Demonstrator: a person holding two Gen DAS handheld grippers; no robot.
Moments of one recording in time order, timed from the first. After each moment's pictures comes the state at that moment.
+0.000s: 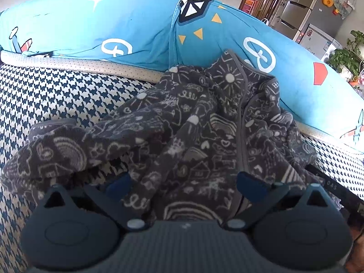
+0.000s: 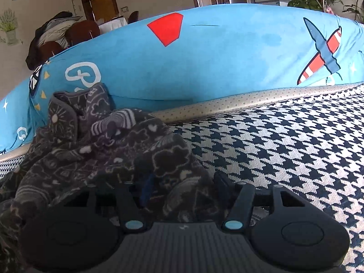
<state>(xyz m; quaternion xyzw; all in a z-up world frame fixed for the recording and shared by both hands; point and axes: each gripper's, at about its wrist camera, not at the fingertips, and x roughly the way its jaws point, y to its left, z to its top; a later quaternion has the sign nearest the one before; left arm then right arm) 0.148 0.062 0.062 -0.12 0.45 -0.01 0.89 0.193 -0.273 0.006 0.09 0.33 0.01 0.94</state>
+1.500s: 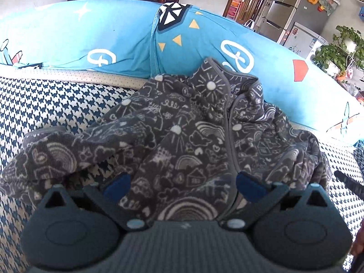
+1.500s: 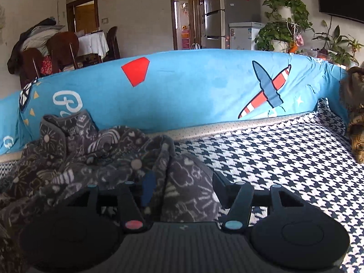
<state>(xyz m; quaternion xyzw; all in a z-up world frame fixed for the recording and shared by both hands) 0.135 0.050 0.073 -0.11 0.43 -0.04 0.90 0.121 -0.295 0.072 0.04 0.31 -0.08 0.95</state>
